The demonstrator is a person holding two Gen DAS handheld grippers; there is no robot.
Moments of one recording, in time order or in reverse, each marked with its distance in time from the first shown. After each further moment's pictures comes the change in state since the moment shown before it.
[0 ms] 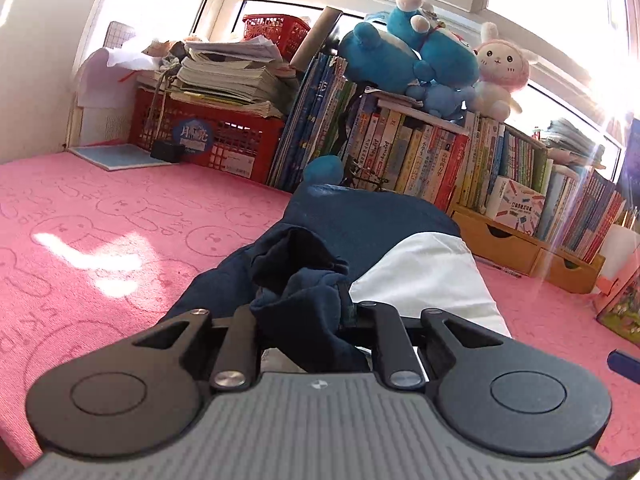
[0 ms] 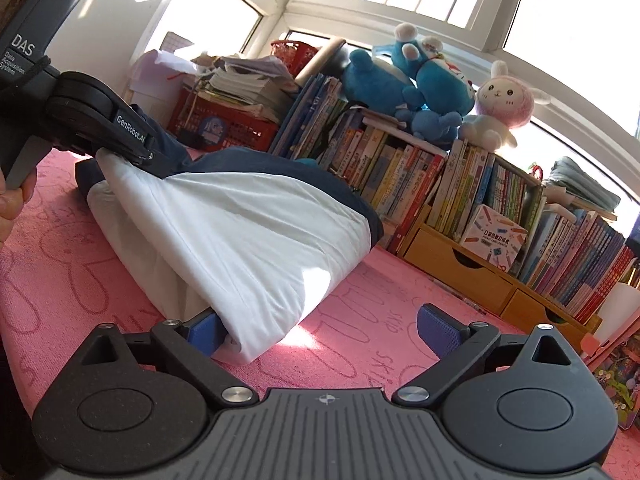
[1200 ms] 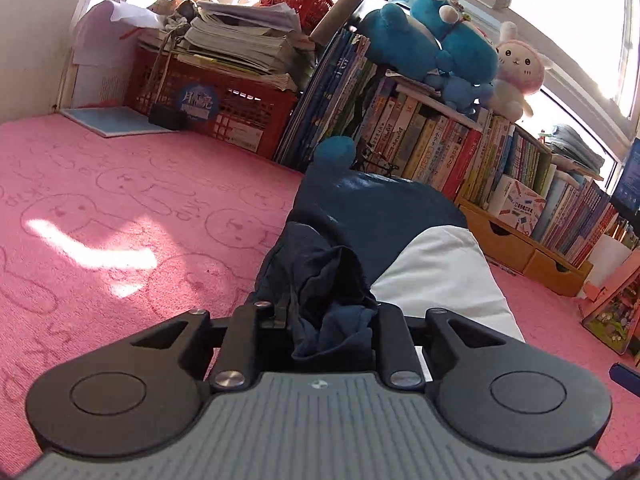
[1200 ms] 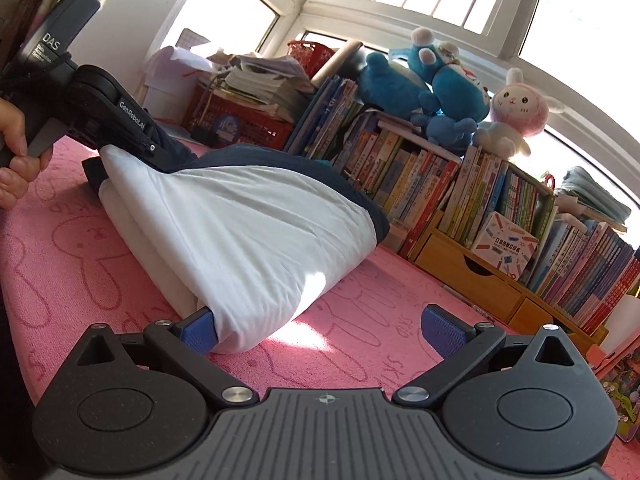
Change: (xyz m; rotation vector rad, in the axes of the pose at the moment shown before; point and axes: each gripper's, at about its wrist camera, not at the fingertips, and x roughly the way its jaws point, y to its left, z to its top) left arm 0.023 0.077 0.015 -0.141 0.104 -0.119; right arm -0.001 0.005 0.000 -0.036 -0.006 0.035
